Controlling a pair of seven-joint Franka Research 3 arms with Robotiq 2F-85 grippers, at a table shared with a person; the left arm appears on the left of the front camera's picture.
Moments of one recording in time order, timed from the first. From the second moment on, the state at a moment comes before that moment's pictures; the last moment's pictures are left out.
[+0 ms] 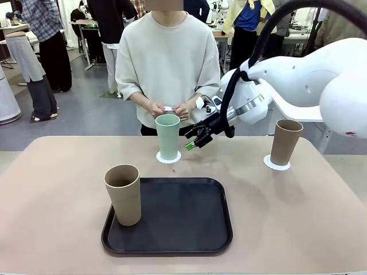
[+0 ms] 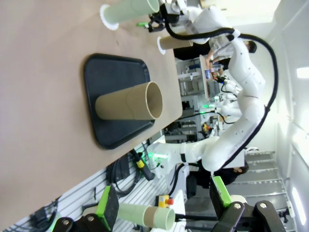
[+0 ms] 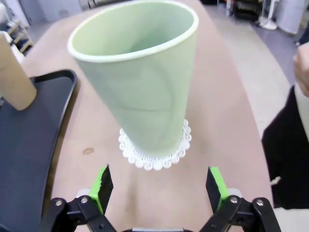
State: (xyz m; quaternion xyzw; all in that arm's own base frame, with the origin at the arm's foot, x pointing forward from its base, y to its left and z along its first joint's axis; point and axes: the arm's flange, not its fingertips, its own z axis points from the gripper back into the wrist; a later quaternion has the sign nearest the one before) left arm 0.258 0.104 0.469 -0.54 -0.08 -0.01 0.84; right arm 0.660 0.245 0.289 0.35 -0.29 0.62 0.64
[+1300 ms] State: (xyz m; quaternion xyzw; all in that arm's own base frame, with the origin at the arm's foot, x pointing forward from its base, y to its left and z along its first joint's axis) left arm 0.258 0.104 0.469 -0.54 -0.08 -0.01 0.84; right arm 0.485 0.211 0.522 0.05 -0.10 0.63 0.77
